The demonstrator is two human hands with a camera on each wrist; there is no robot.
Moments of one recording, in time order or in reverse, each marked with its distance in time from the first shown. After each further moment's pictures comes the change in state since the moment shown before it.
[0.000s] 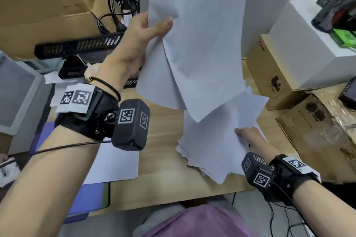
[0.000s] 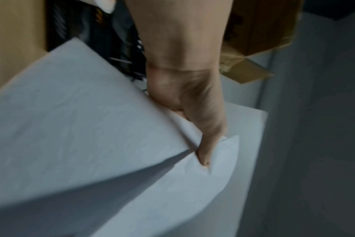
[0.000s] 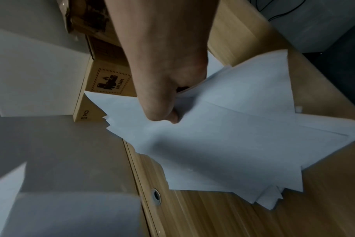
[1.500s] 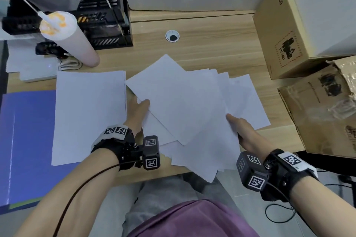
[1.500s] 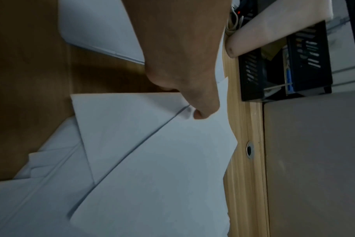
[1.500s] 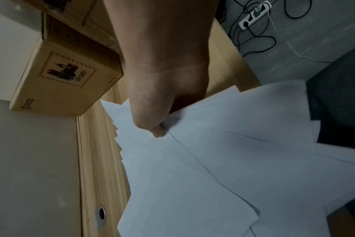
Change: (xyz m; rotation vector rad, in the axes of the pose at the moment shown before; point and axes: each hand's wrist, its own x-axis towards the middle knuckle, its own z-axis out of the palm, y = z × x) left_hand -0.122 -0.285 -0.019 0.155 0.558 -0.876; right_hand -0.004 0.044 0.013 -0.154 -0.211 0.157
